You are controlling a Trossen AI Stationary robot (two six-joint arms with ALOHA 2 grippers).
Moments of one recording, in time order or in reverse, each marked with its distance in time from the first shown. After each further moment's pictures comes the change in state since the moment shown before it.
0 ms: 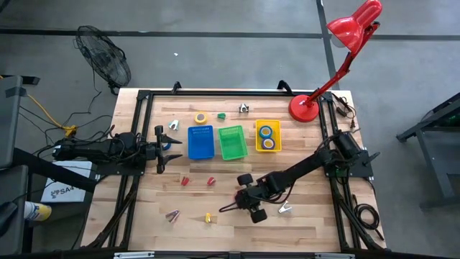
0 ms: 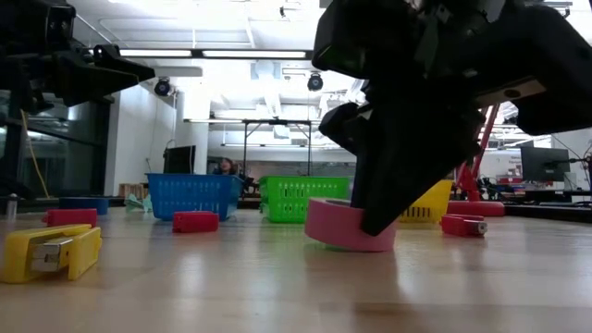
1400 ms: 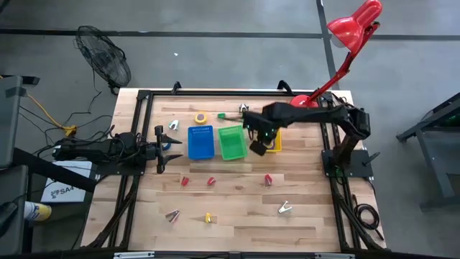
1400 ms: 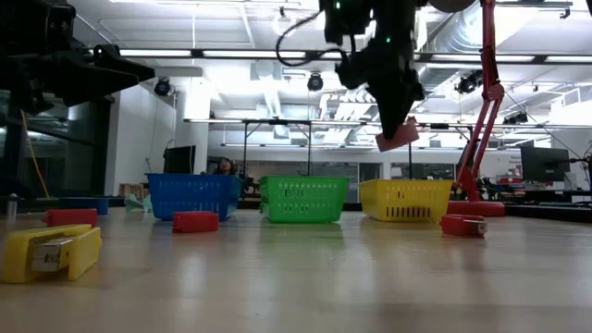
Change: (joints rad) left arm 0.000 0.000 0.000 0.000 0.000 0.000; right arm -0.595 -0.217 0.266 -0.882 0.044 0.327
